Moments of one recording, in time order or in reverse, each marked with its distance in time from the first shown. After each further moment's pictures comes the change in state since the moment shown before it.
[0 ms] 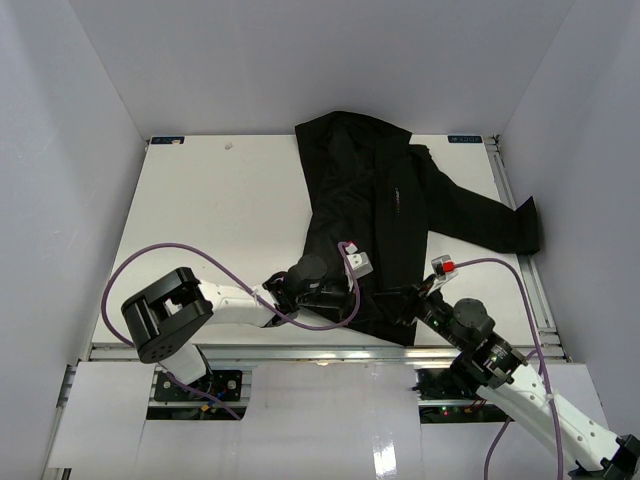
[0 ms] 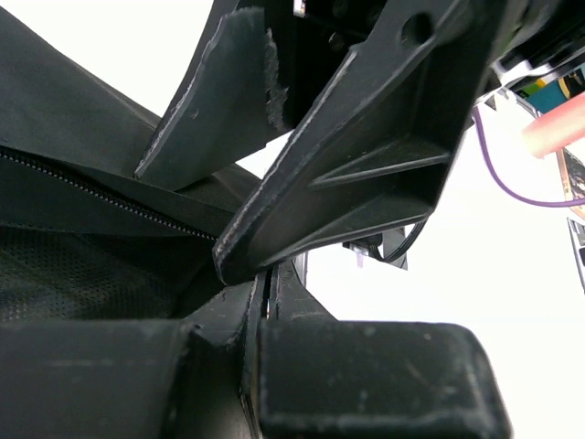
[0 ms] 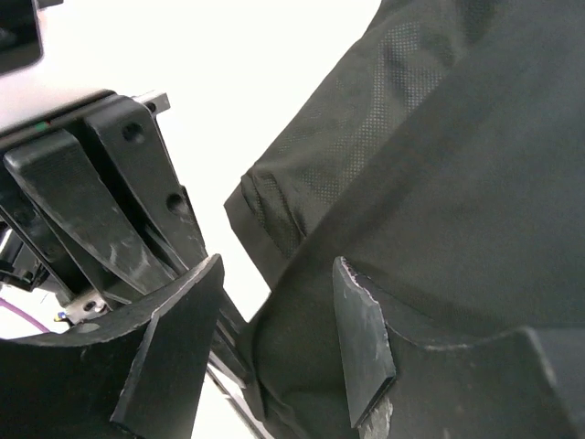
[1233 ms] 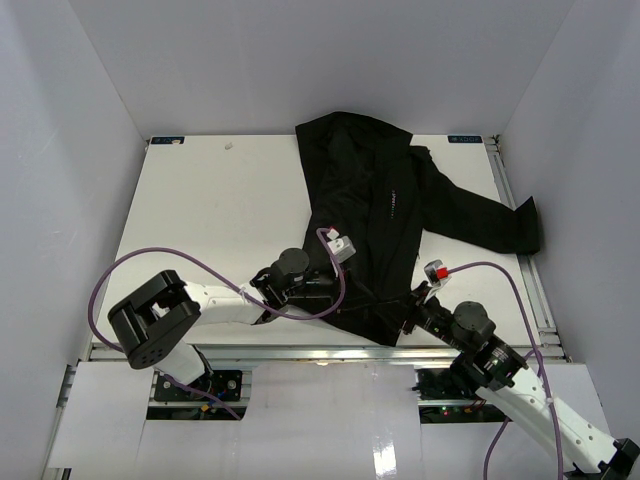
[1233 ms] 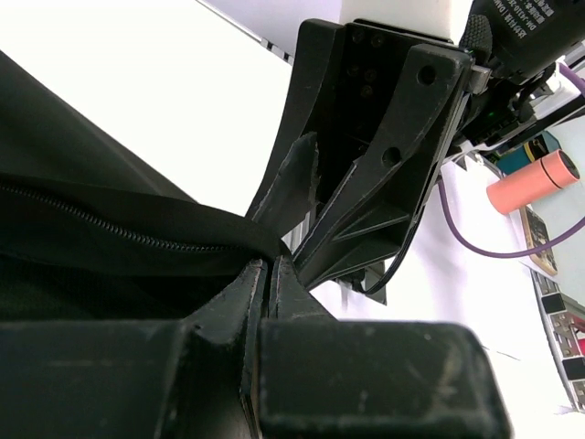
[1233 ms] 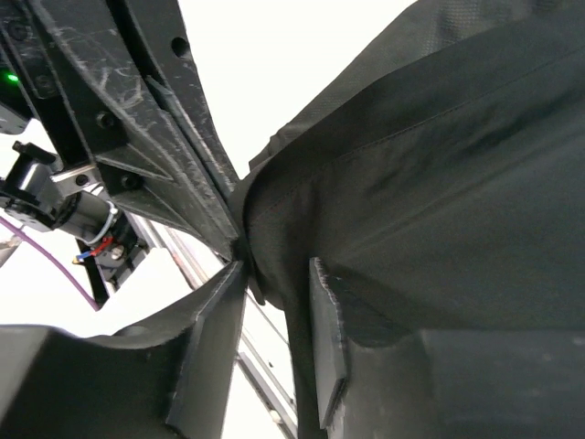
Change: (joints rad) left arm 0.078 -0.068 -0.050 0.105 0.015 -0.123; right arm 0.000 -0.074 -0.028 -0.043 -0.138 -0.042
